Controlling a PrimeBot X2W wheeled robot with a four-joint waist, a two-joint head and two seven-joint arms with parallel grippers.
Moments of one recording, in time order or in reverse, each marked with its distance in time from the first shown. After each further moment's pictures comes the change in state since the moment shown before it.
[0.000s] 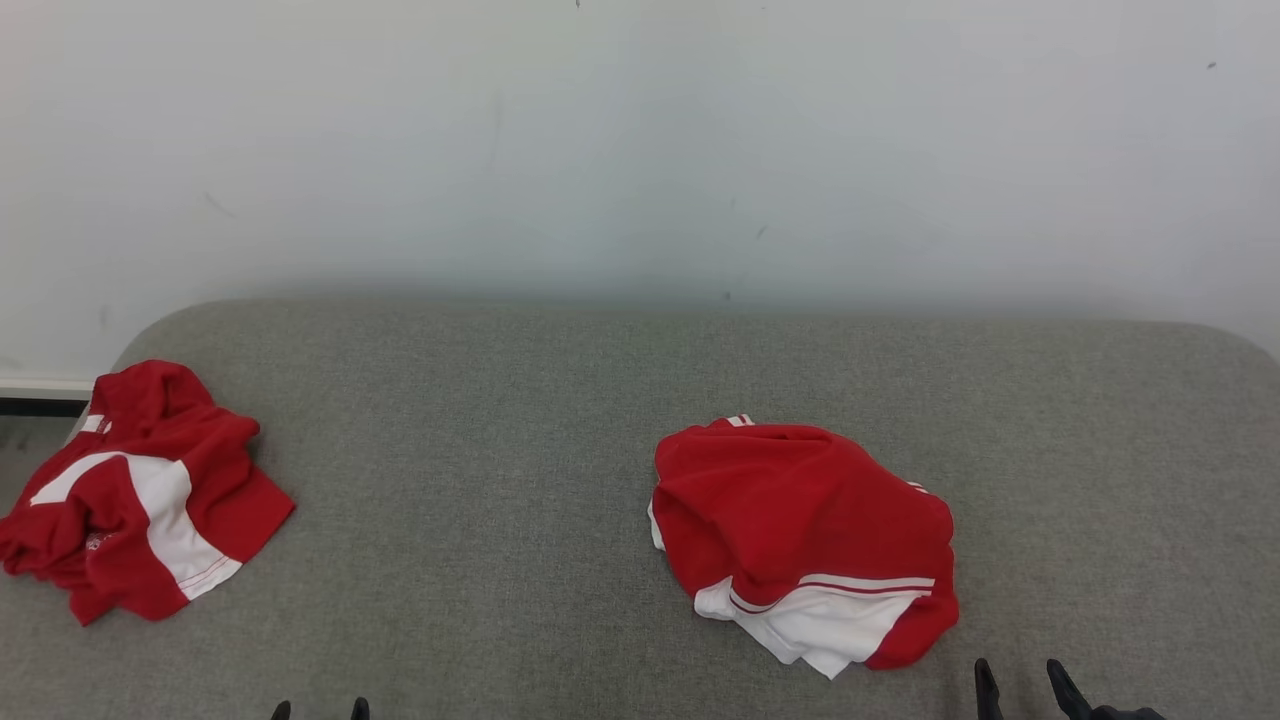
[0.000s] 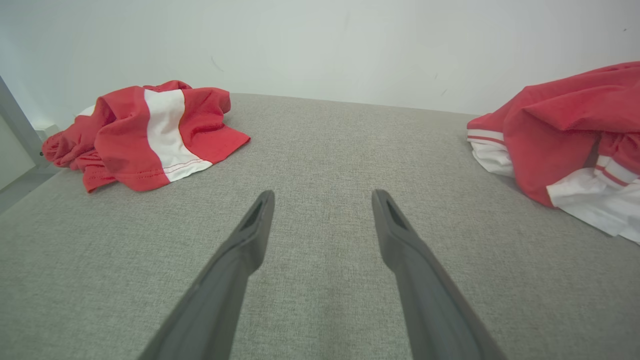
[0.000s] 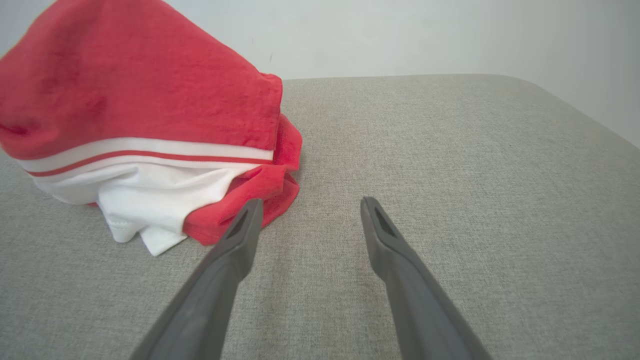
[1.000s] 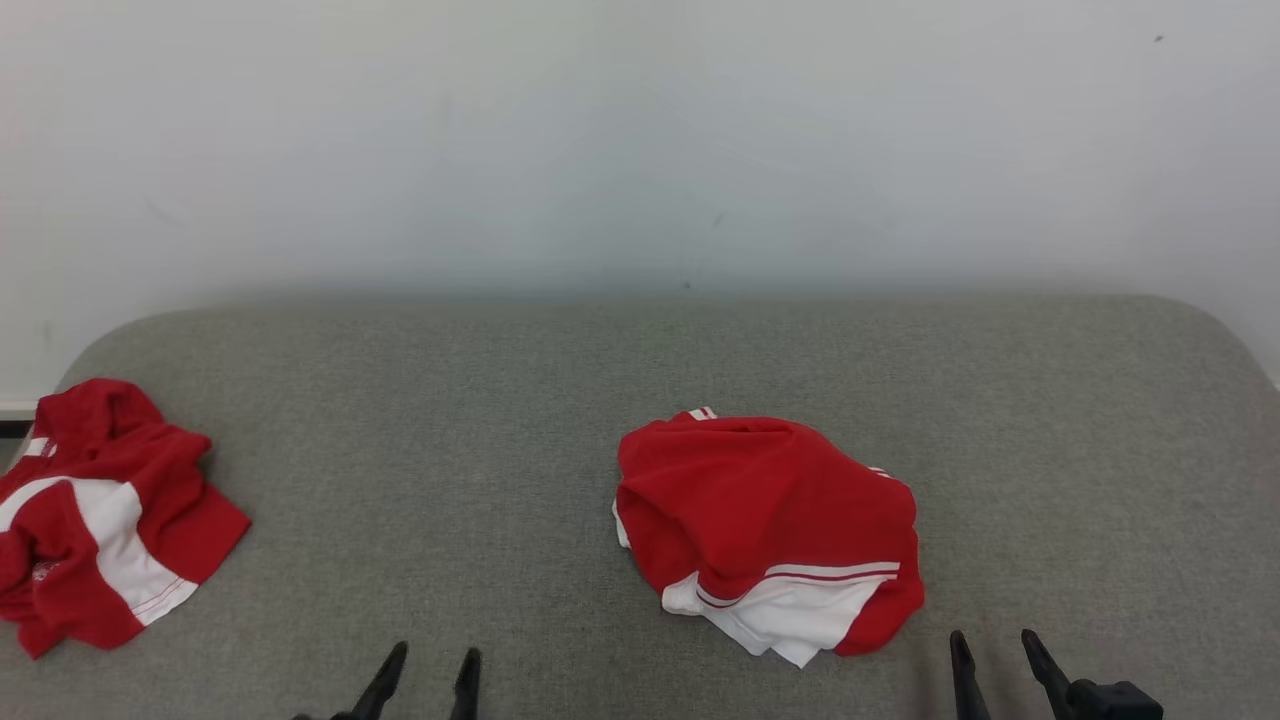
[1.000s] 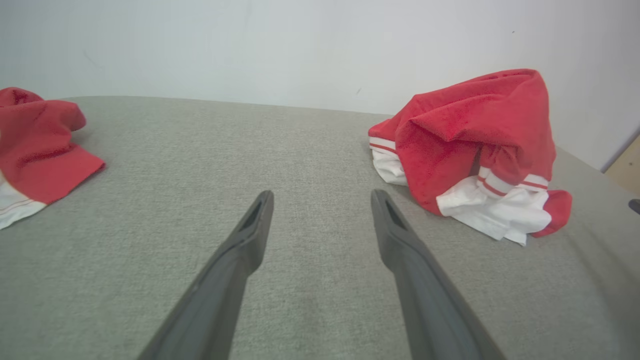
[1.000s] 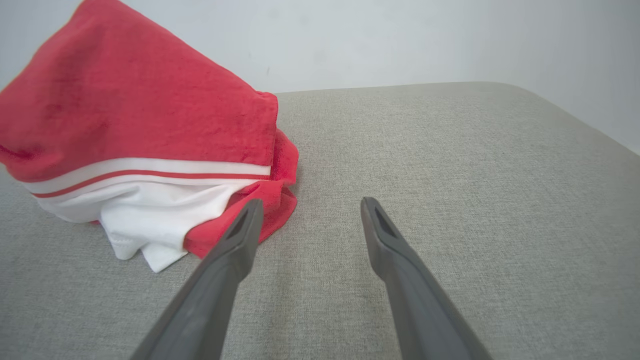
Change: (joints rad) left arm -0.056 0.017 -0.160 -0.019 -0.097 0.000 0.057; right arm -0.032 0.000 0.038 0.004 0.015 0.000 -0.012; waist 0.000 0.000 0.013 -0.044
